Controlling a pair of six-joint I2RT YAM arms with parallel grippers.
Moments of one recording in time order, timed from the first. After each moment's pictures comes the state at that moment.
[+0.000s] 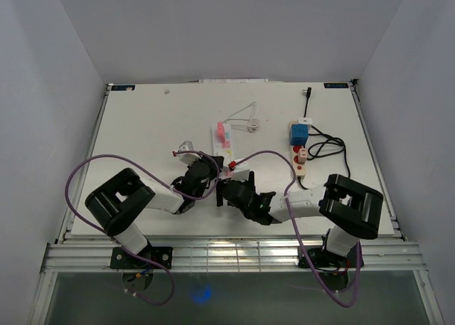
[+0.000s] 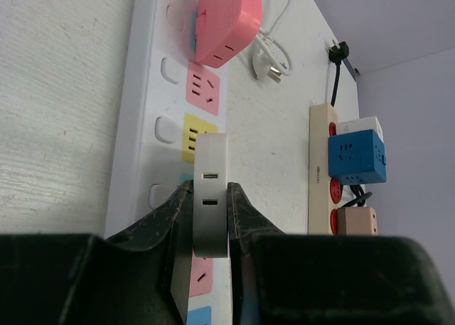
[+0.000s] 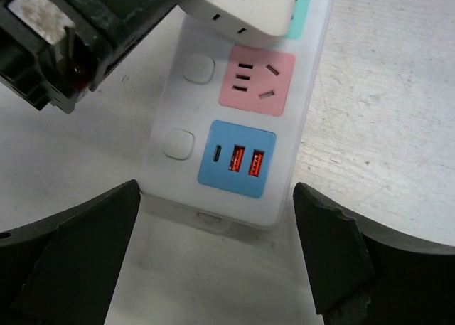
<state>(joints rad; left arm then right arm) -0.80 1.63 0.46 0.84 -0.51 -1.08 1.21 1.66 0.71 0.27 0.61 0.63</state>
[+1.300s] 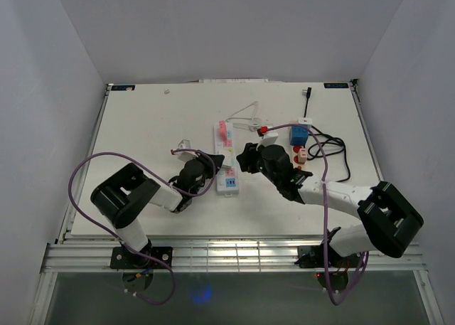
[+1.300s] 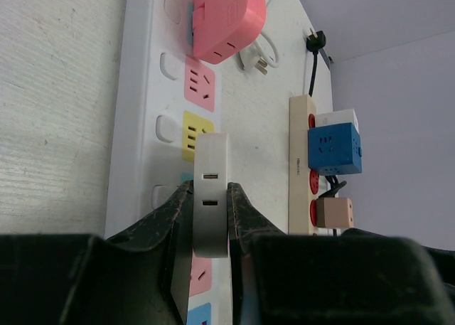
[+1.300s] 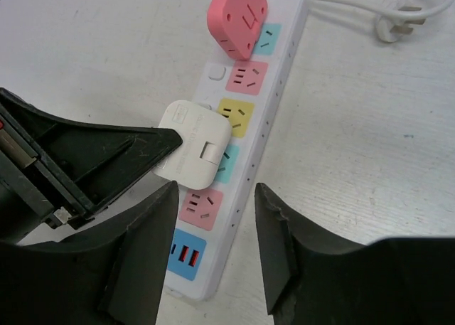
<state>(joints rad) -0.72 1.69 0.45 0.97 -0.36 -1.11 0.83 1.34 0.64 0.37 0.25 0.43</state>
